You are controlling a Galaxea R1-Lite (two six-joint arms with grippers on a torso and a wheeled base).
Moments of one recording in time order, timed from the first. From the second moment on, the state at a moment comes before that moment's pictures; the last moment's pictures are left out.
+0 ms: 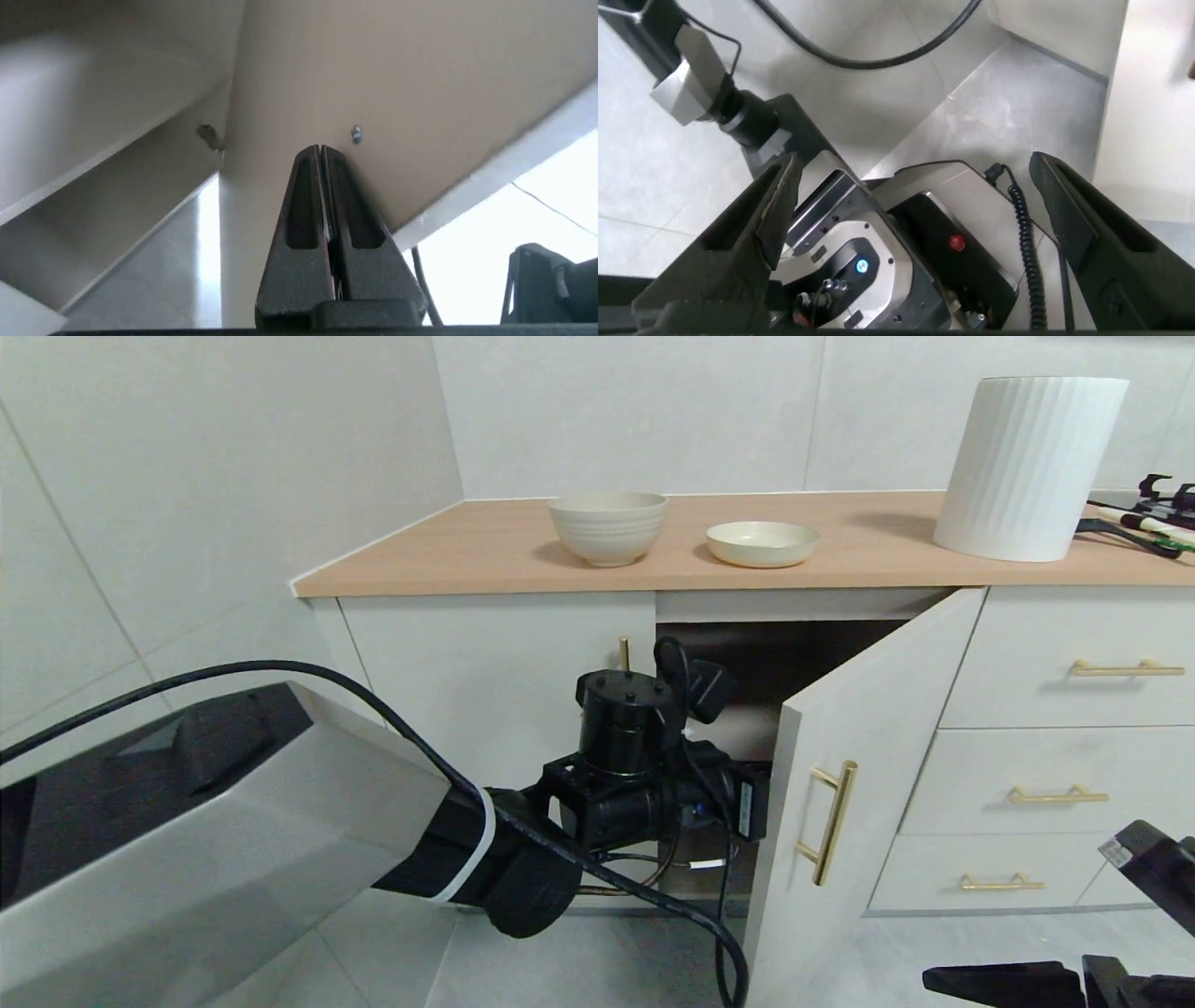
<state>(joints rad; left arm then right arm) -0.79 2.18 -1.17 -0.80 -0.33 -0.26 0.72 1.08 -0.31 -0.40 0.36 0.33</state>
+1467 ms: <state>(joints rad) -0.65 1.63 -0.69 -0.75 -0.10 -0.17 0.71 1.25 -0.62 -0.40 0.23 0.27</state>
